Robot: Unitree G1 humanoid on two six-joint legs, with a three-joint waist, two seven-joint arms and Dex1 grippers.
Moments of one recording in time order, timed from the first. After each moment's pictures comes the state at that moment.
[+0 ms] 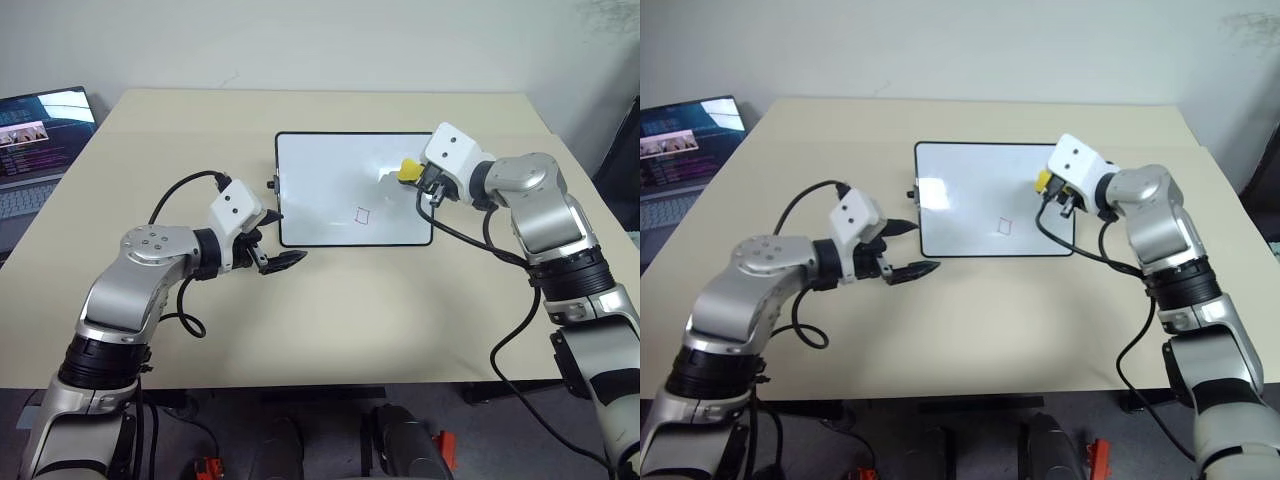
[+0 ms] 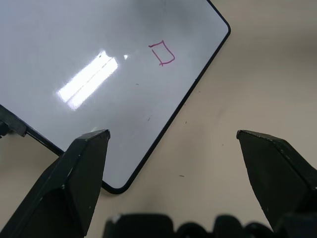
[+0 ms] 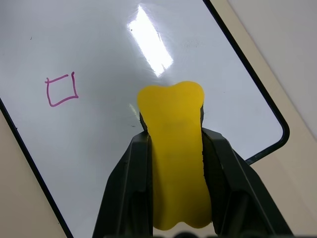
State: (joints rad) left arm -0.52 0.74 -0.05 -0.18 -0.31 0.63 -0.89; right arm -0.98 -0.58 0.25 0.24 -0.17 0.49 0.83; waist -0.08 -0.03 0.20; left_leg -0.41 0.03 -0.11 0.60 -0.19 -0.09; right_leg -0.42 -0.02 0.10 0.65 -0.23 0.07
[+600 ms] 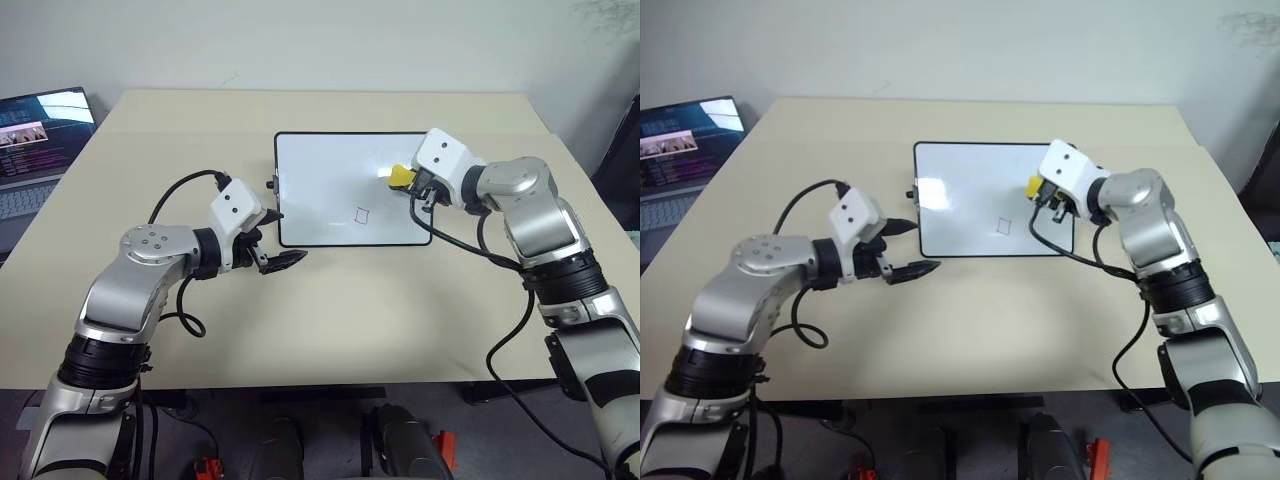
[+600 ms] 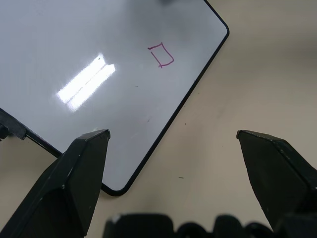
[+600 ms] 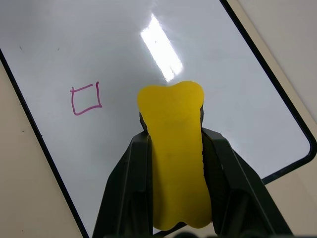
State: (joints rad) left arm -0.52 0.74 -0.05 -0.18 -0.31 0.62 -0.89; right arm -0.96 -0.55 0.26 0.22 -0.17 0.49 0.85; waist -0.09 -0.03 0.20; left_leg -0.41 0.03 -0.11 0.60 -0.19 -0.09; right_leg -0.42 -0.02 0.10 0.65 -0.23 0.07
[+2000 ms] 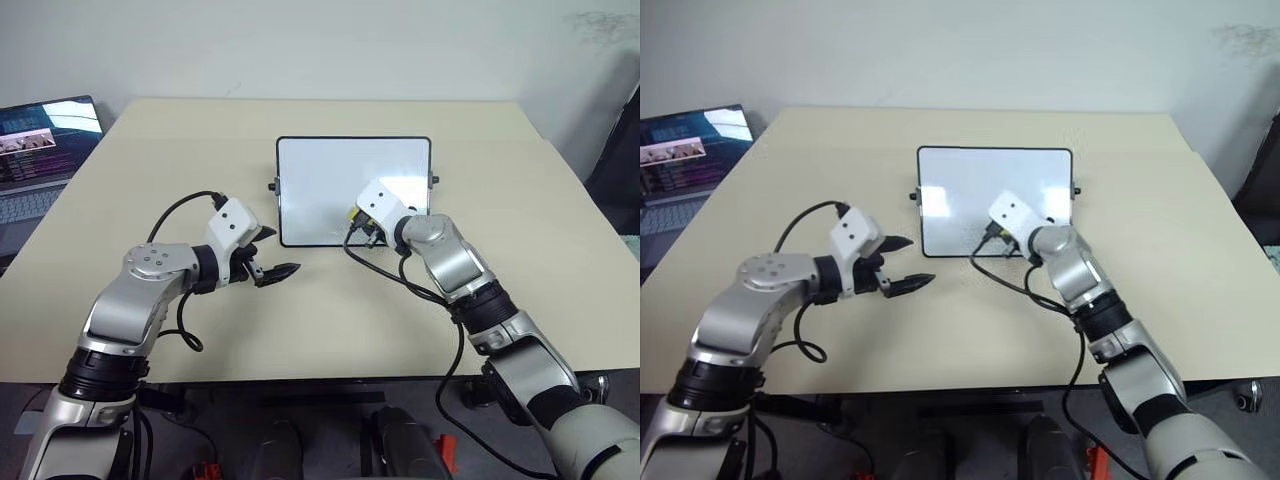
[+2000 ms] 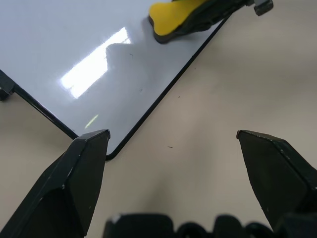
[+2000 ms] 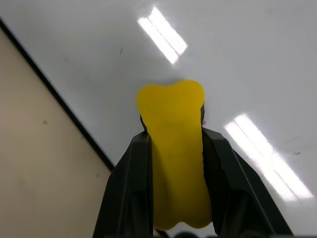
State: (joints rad) left arm -0.45 0.74 -0.05 -0.15 -0.30 0.60 -0.86; right arm -0.86 -0.27 0.37 0.31 -0.22 0.67 0.54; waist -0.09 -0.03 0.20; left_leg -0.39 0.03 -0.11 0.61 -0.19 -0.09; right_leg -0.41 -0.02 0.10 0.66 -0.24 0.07
